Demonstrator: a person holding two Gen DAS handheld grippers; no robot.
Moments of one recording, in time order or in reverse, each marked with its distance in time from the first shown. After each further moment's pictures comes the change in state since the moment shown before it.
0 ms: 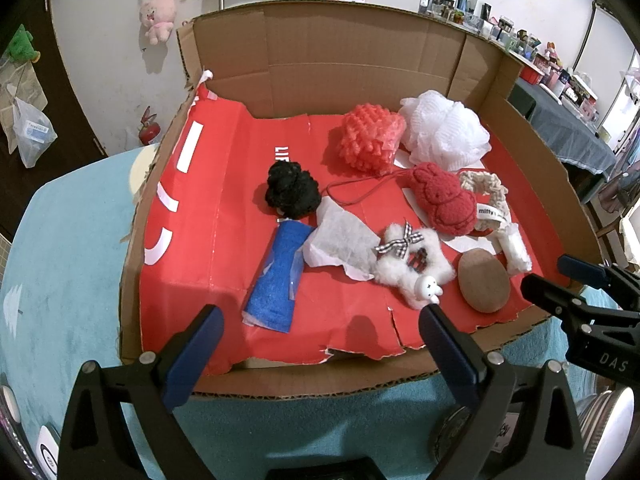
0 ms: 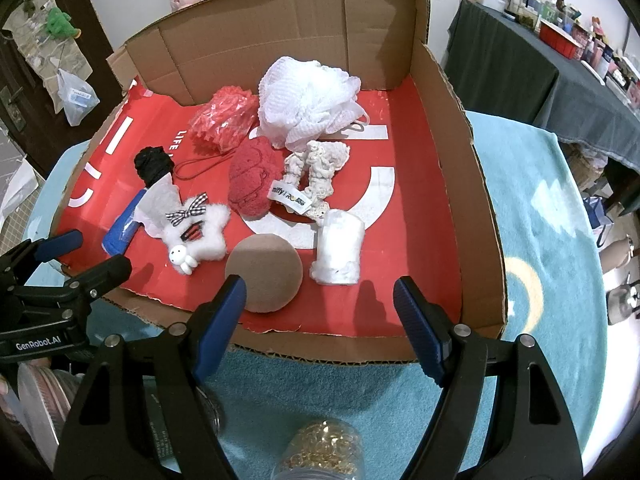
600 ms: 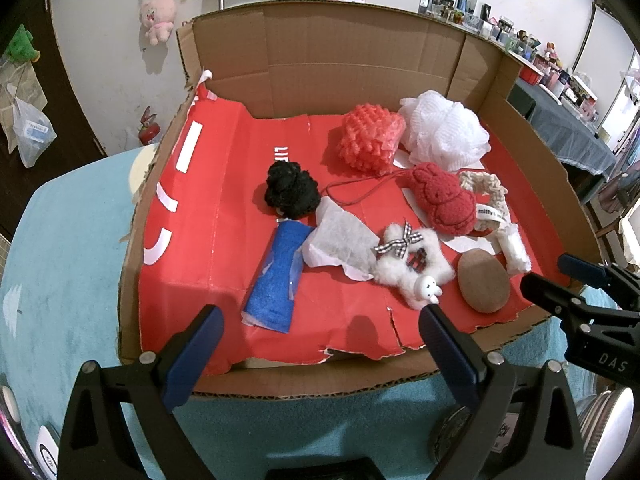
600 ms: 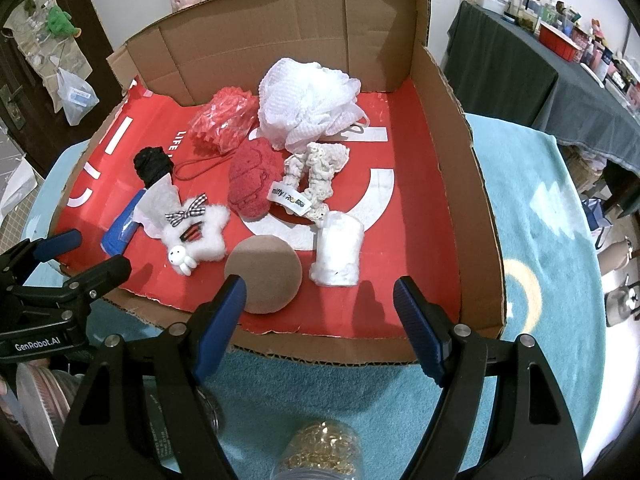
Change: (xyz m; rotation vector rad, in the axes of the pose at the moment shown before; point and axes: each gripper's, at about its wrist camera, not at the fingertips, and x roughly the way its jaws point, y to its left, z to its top) left arm 0.000 0.000 0.000 -0.002 -0.001 -0.002; right arm -0.001 0.000 0.000 -0.005 -0.008 -0.006
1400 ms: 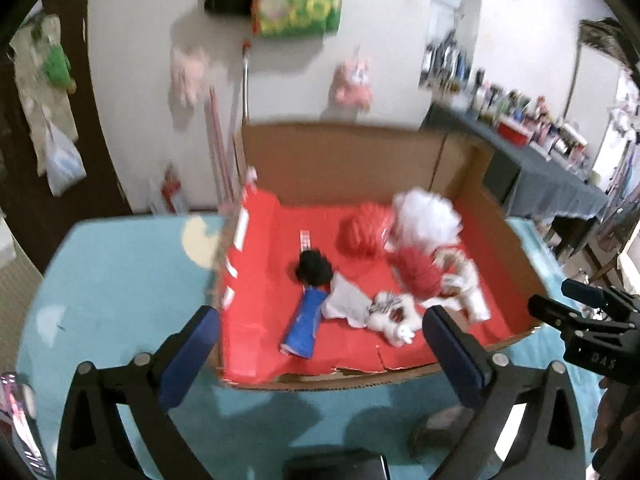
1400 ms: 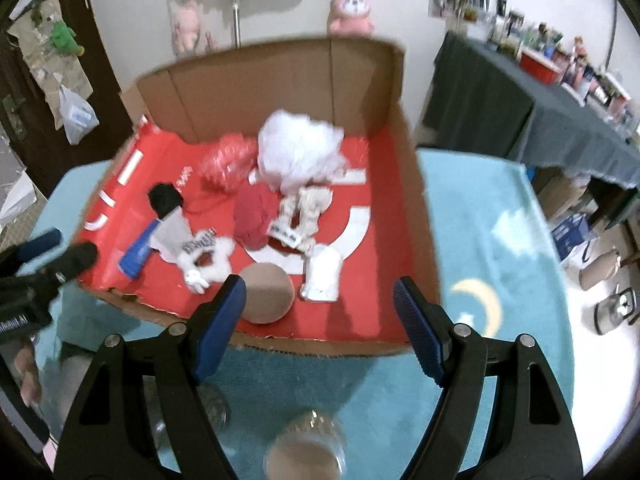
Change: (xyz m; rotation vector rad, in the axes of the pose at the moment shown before) left arm -0.104 0.005 -0.011 -0.028 -0.293 0.022; right arm -0.071 -0.001 -0.003 -0.008 -0.151 -0.049
